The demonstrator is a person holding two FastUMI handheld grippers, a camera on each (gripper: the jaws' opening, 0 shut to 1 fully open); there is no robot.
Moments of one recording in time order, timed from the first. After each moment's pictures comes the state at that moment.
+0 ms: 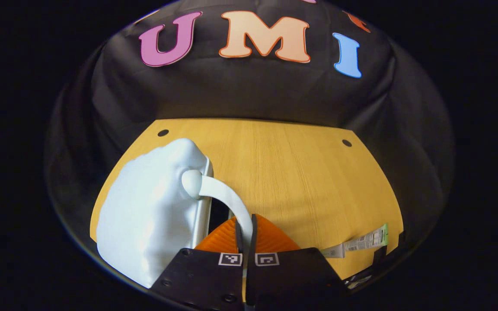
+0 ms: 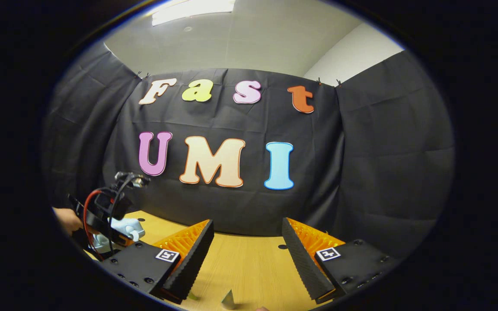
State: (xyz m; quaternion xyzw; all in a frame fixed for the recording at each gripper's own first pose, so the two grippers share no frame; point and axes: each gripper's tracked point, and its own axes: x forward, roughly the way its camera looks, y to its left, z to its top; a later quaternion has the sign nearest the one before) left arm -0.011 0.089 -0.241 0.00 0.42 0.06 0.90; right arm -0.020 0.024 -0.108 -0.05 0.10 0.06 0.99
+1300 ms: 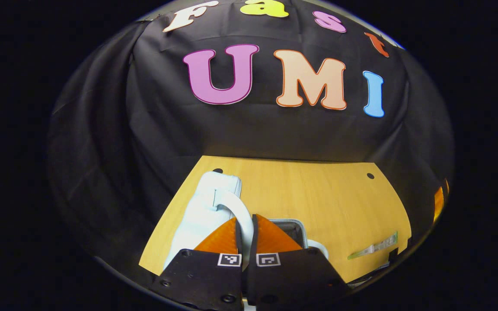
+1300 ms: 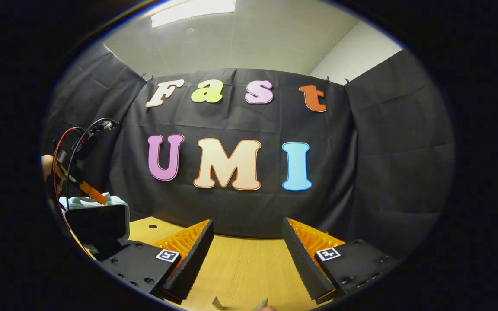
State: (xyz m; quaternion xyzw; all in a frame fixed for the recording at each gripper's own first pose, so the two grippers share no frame) left arm -0.016 0.260 -0.098 0.03 0.34 0.12 0.93; right arm -0.007 0.102 -0.116 -0.03 0.09 0.08 0.99
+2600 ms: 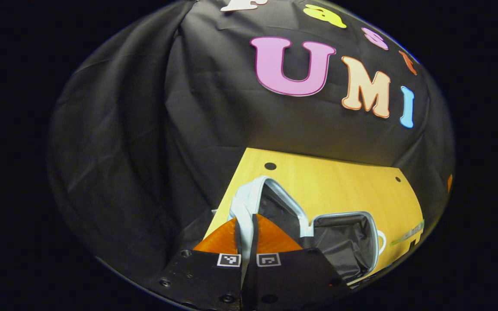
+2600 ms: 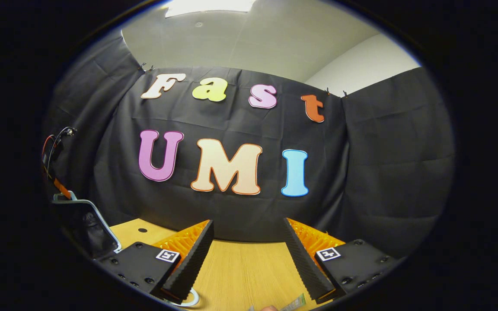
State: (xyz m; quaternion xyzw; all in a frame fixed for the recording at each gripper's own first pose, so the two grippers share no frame) left arm -0.066 0.490 -0.130 0.00 0.36 0.16 0.92; right arm -0.009 0.192 -0.112 -0.07 0.08 0.01 0.99
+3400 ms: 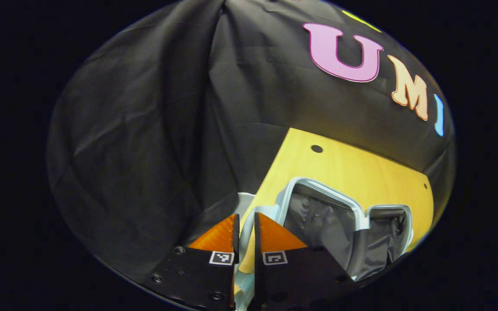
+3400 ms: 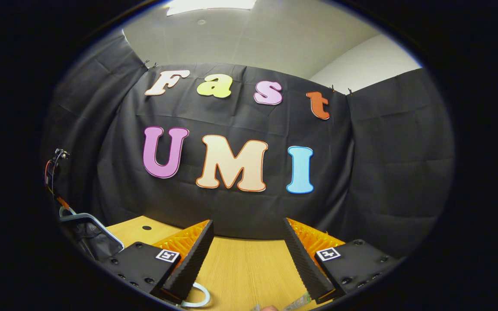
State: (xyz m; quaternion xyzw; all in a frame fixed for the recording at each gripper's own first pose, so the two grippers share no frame) left arm -0.106 0.580 -0.186 -0.02 0.35 0.27 0.90; right arm -0.010 0.201 -0.114 -0.07 0.09 0.02 0.99
